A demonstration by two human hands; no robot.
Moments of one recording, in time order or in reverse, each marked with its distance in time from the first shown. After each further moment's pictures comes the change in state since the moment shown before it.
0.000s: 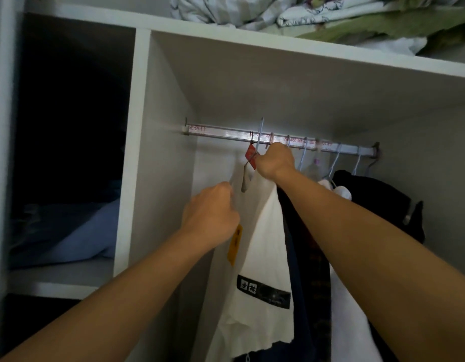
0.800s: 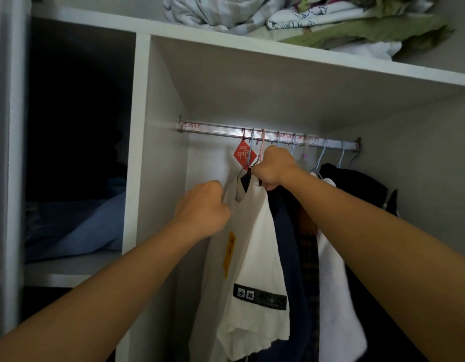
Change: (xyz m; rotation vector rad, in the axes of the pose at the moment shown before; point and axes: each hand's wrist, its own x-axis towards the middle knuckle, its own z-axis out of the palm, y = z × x) left_hand -0.005 -0.010 -0.010 0.019 -0.087 0.002; right_hand -0.043 0.002 -0.037 -0.133 -0.251 -0.027
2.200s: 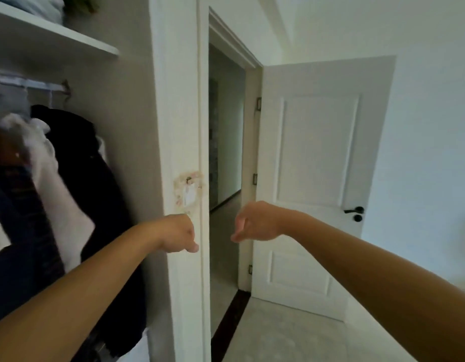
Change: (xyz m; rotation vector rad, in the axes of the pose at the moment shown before) left_hand -0.302 0.264 0.013 -0.101 -1.075 0.798; right_hand -0.563 0.101 -0.213 -0.482 -0.330 0.689
